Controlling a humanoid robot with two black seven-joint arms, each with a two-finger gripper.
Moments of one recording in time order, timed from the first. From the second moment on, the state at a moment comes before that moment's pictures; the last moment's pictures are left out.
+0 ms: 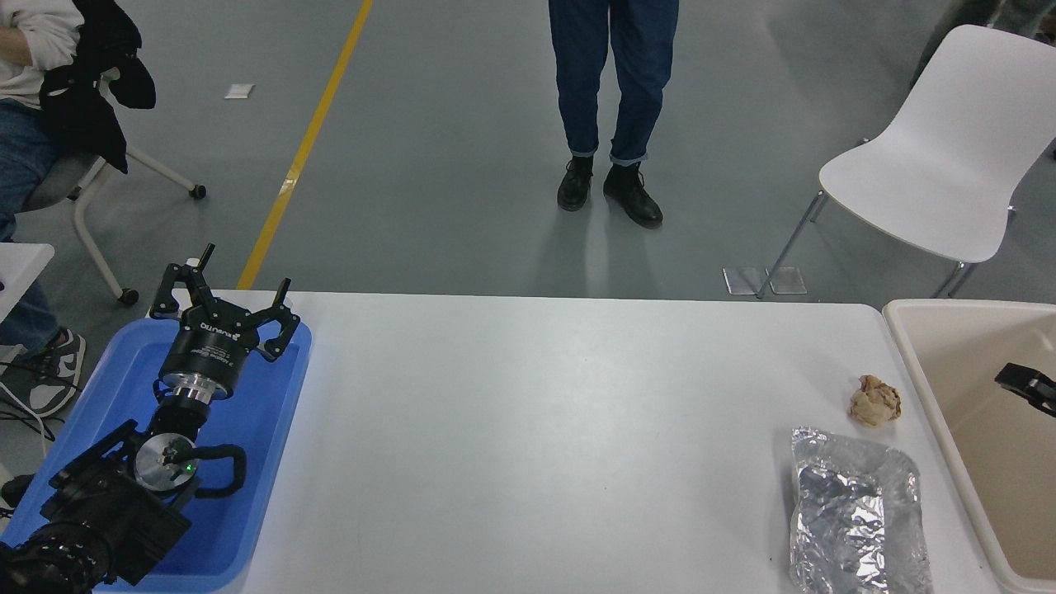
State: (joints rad) left arm -0.60 0.23 -0.89 -0.31 -0.13 -0.77 -0.36; right arm 1.16 -0.84 -0.86 0.91 -0.34 -0.04 0.02
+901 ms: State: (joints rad) left arm -0.60 0.23 -0.89 -0.31 -0.13 -0.77 -0.36; right arm 2.21 -0.54 -1.47 1.36 -0.34 0.74 0.01
